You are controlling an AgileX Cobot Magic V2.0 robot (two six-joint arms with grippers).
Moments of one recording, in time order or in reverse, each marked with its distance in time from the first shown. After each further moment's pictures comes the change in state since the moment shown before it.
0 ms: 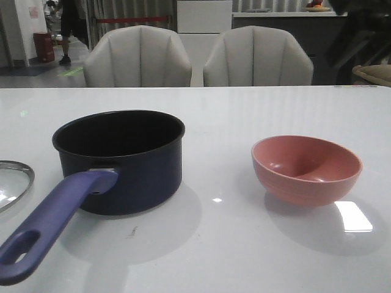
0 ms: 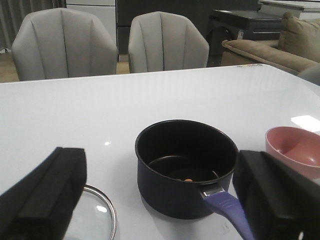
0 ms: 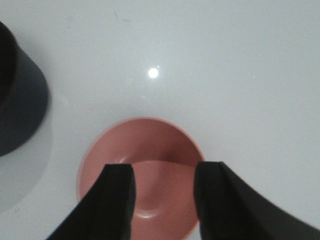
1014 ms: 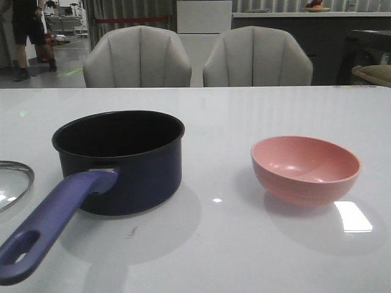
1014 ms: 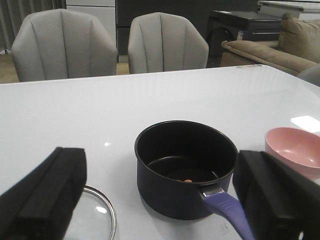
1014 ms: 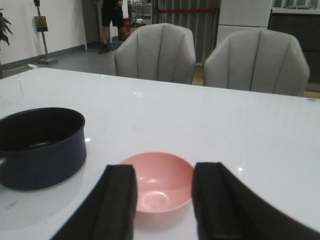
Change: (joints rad) left arm 0.000 0.000 0.000 0.000 -0.002 0.000; right arm 0.055 -1.218 0.819 0.035 -0.304 -0.002
